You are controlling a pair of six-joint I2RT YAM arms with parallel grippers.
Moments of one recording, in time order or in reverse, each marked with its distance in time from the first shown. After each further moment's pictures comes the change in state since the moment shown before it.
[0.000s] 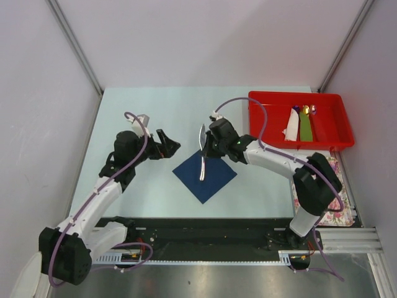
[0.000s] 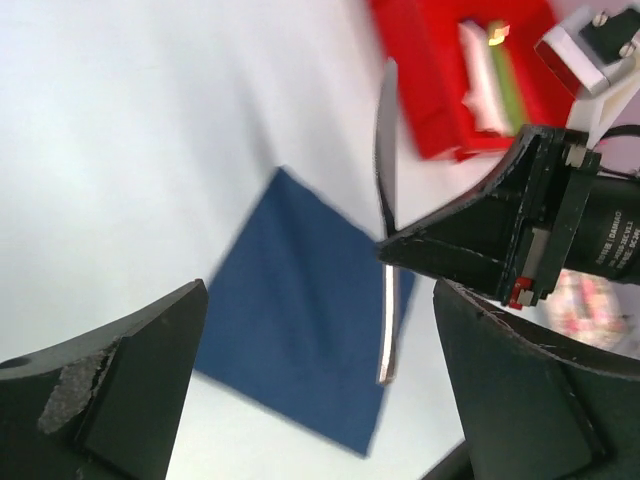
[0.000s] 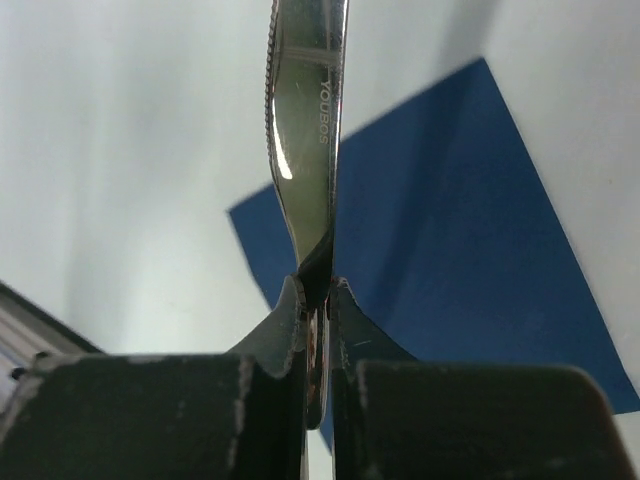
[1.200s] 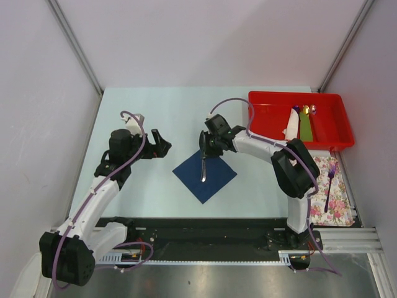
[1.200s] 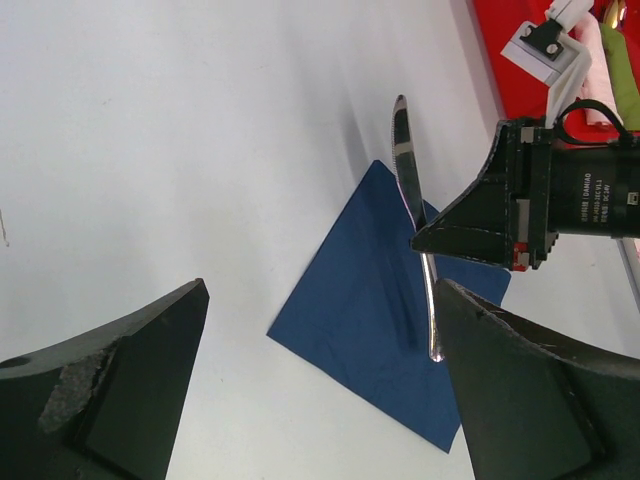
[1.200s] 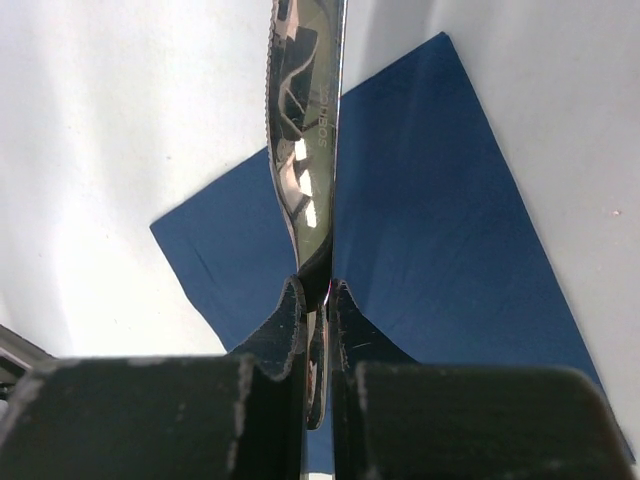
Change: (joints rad) left arm 0.097 -0.013 0.060 -0.183 -0.079 0.186; right arm -0.068 0.276 0.182 -0.164 -0.122 -0.040
